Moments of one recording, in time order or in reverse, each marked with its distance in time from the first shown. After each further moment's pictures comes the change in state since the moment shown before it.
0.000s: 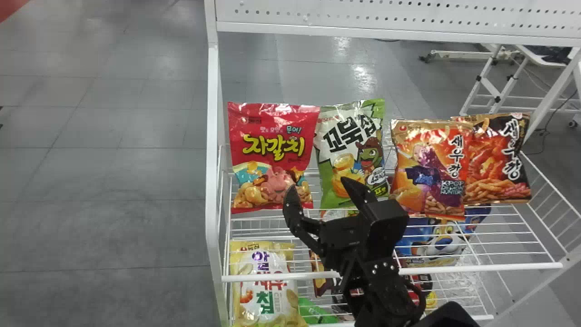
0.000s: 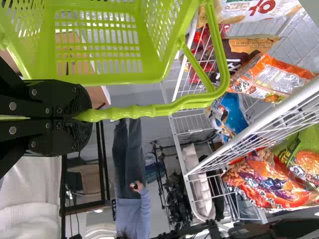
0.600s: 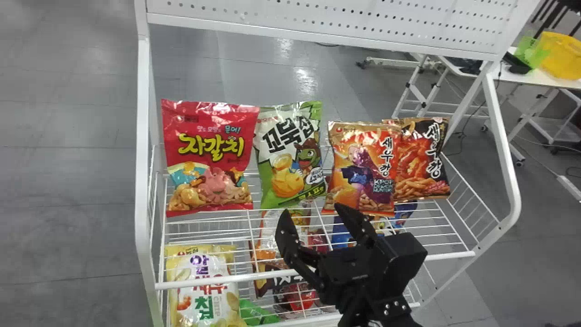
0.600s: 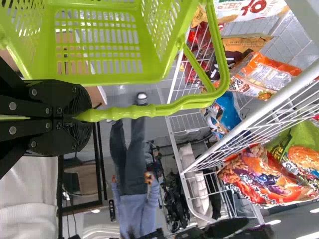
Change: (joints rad) left arm 0.008 -0.004 0.010 -0.029 0.009 0.003 0.006; right arm 0.290 -0.098 -0.159 -0.273 -0.057 0.014 0.001
